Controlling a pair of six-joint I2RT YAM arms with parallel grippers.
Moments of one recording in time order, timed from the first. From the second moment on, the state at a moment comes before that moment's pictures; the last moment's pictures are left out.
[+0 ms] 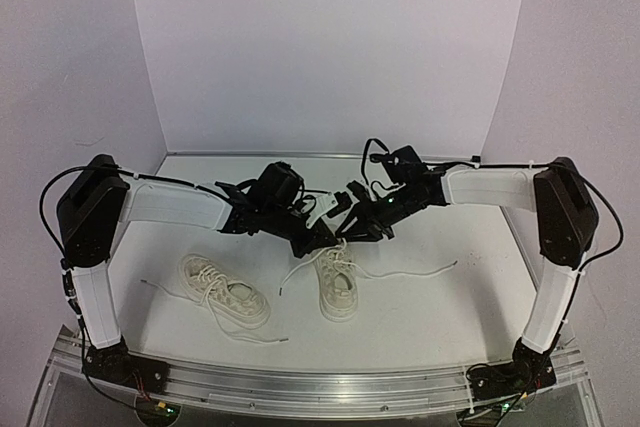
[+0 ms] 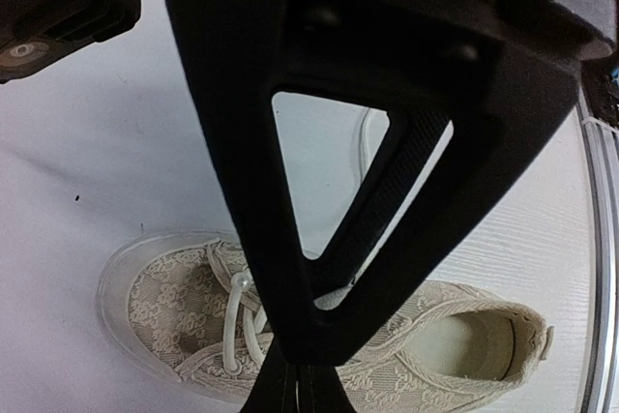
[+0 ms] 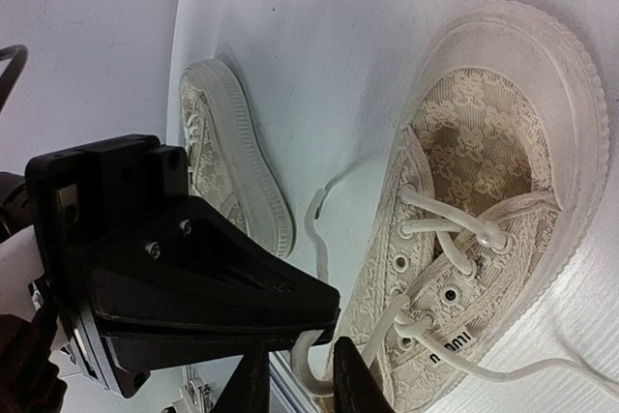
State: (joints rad) left arm -0.89 1.89 1.26 -0.06 0.37 0.25; right arm 0.61 1.89 1.33 -0.39 -0.79 0.59
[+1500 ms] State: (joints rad) left arm -0.89 1.90 1.26 -0.10 0.36 0.26; right arm 0.61 1.89 1.35 -0.41 -0.75 0.57
